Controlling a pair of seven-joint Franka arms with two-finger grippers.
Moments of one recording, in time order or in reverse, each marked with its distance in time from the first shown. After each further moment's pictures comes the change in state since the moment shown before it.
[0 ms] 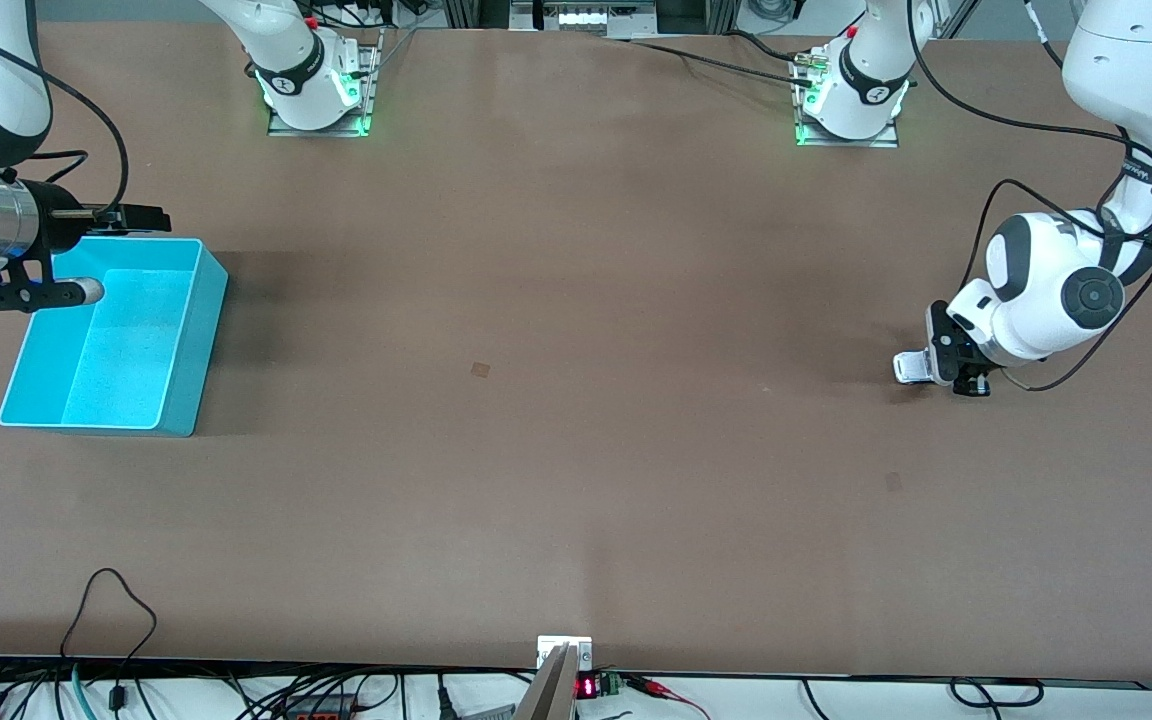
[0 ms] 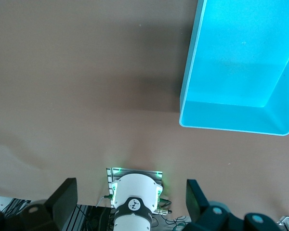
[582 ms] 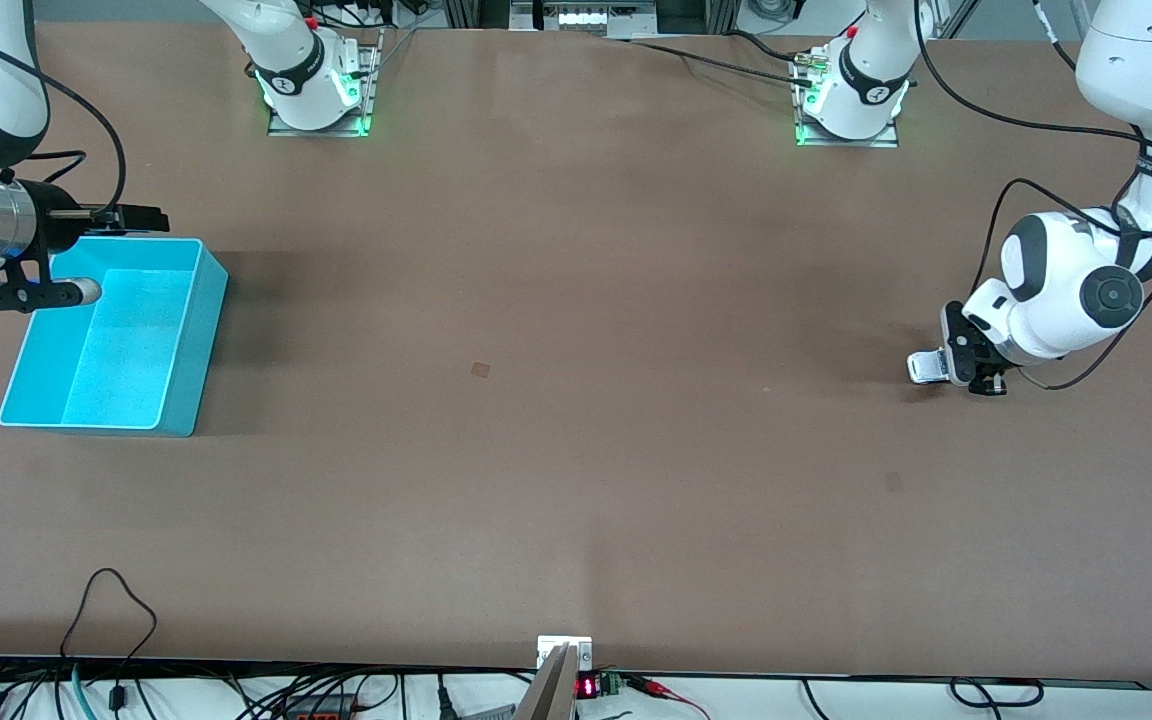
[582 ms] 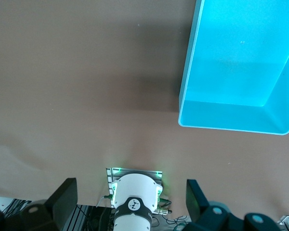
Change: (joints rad) left arm 0.042 0.006 0.000 0.008 0.017 0.000 0.001; right arm -0.001 0.001 -0.005 0.000 0.000 0.000 0.000
